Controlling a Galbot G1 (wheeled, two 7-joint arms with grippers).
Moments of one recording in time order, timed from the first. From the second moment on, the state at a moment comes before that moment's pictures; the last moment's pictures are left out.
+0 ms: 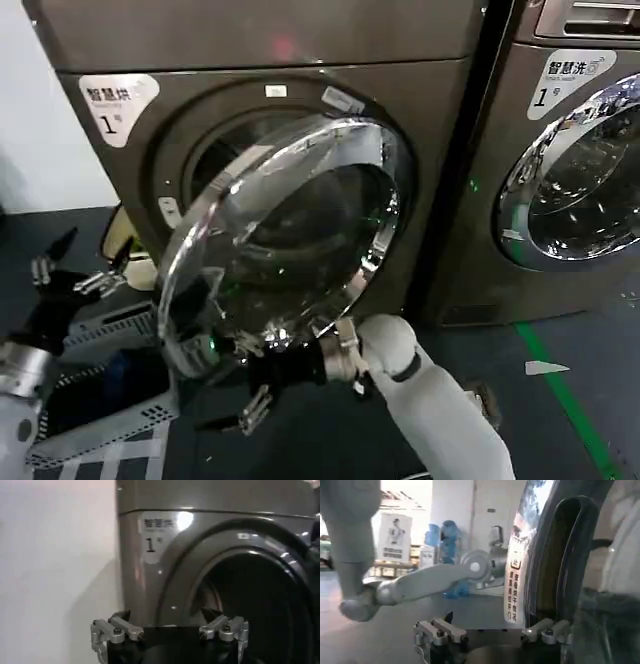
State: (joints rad) left arm 1.39 -1.10 -0.90 -2.17 -0.58 0.10 0.35; right arm -0.84 1.25 0.06 1.81 0.38 -0.13 -1.37
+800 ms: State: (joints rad) left arm 1.39 -1.08 -0.76 -2.20 -0.59 0.11 0.39; right arm -1.00 1.17 0.33 1.77 0.43 -0.07 -1.45
